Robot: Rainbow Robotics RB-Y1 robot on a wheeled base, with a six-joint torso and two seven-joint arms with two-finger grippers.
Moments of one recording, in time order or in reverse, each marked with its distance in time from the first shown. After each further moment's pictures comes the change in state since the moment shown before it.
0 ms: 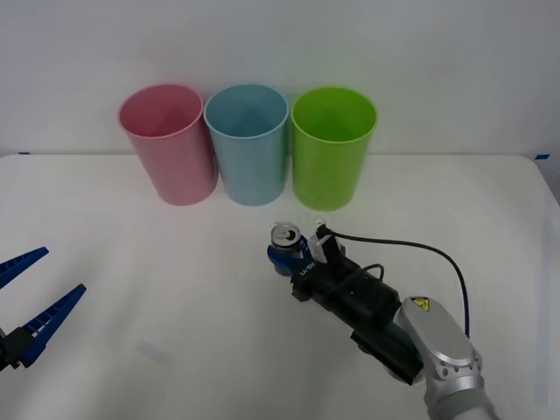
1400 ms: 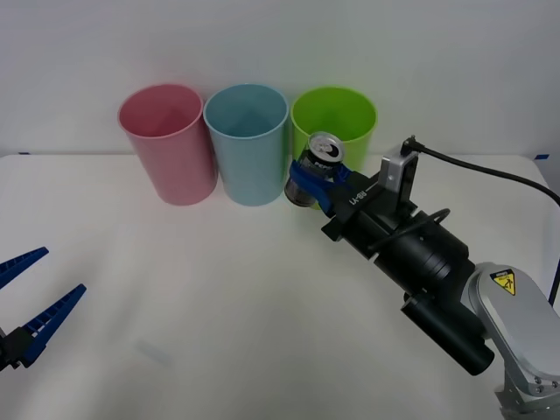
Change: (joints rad) right arm 0.073 -0.191 0.015 -0.605 0.033 0.116 -0.575; left arm 0.000 0.000 0.000 0.000 0.000 0.000 0.000
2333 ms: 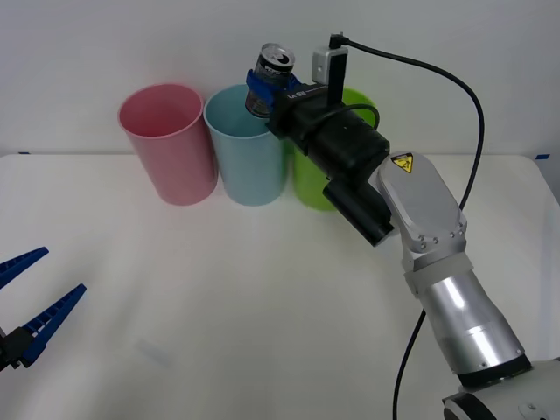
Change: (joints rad) right arm -0.556 0.219 -0.079 0.554 0.171 0.132 -0.068; left arm 0.000 0.000 0.000 0.000 0.000 0.000 0.000
